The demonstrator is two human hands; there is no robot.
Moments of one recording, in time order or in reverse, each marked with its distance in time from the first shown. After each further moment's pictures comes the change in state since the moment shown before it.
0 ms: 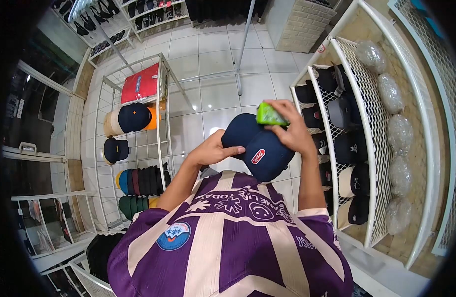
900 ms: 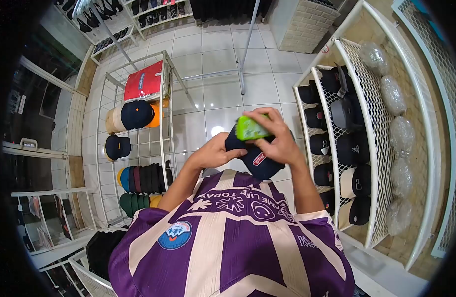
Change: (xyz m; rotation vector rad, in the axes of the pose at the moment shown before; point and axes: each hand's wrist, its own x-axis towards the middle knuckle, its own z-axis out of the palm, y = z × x) left_hand -0.015 0.009 -0.001 0.282 -0.023 0.053; right_hand -0.010 -0.031 0.036 -0.024 -0.055 -0.256
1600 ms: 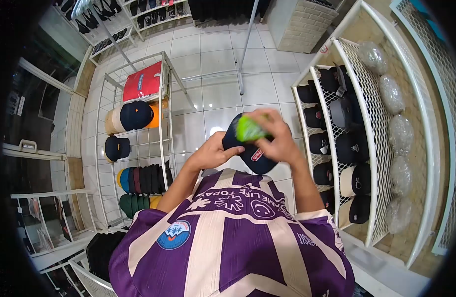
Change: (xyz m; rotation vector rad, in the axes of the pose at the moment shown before) left_hand -0.002 -0.019 -0.003 0.017 0.061 0.109; right_hand -0.005 0.016 0.006 -0.039 0.022 -0.062
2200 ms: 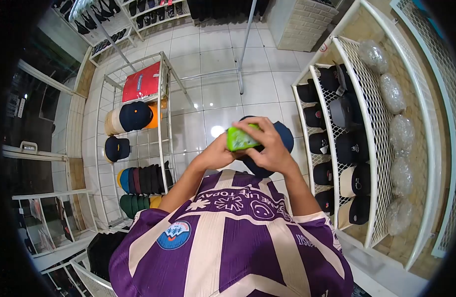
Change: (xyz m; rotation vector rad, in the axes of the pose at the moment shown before) left_hand 0.013 0.000 0.028 -0.175 0.154 0.002; right_hand -0.003 -0.017 0.004 0.007 -0.083 0.000
